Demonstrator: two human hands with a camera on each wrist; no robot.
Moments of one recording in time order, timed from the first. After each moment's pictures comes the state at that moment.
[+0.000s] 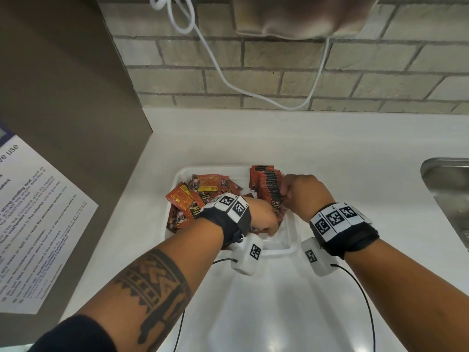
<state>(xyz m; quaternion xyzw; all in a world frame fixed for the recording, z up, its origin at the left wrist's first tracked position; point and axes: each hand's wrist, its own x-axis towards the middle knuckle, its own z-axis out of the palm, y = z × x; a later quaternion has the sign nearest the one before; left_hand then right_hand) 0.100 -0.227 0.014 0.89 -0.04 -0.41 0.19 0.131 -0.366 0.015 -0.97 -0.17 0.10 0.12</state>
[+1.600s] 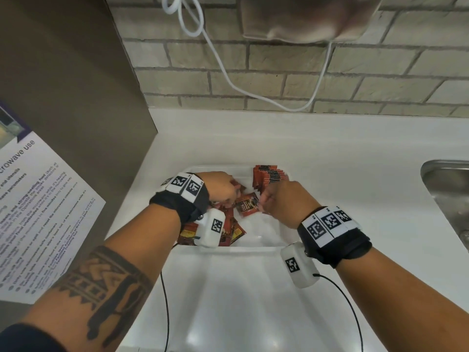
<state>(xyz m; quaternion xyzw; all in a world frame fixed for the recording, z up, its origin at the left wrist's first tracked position) 0.096 -0.141 0.051 0.93 0.06 -0.31 0.20 0.094 -0.328 0.042 -0.94 -0.17 0.18 0.22</state>
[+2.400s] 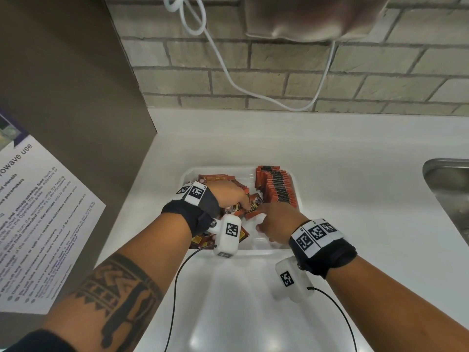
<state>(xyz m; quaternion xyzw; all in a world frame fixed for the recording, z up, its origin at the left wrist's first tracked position) 0.090 -0.149 0.039 0.87 0.13 -0.32 0.35 0.080 -0.311 0.007 -0.94 -0.16 0.27 0.13</state>
